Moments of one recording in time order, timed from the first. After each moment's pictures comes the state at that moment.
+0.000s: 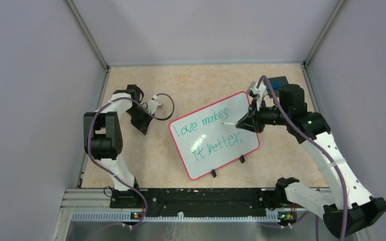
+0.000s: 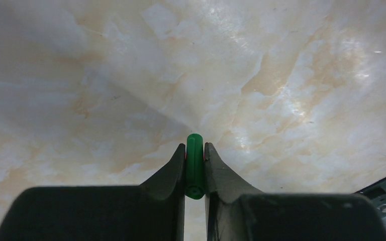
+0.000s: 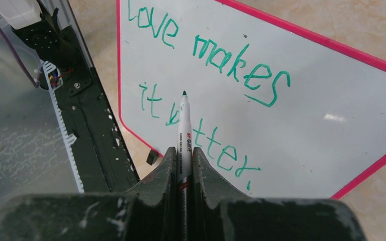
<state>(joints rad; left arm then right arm) 0.01 1.84 1.25 -0.92 0.24 0.73 0.34 0.99 1.12 -0.74 -0.75 -0.21</state>
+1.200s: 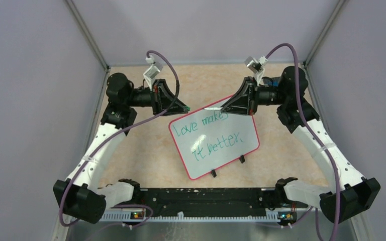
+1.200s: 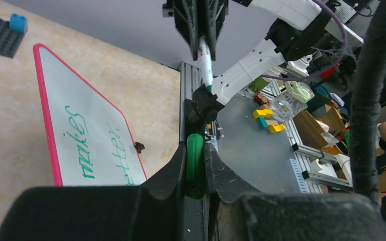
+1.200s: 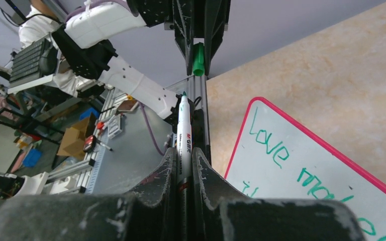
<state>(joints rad) -0.28 1.18 1.15 0.09 1.34 -0.55 0.37 1.13 1.19 -0.05 -1.19 0.47</state>
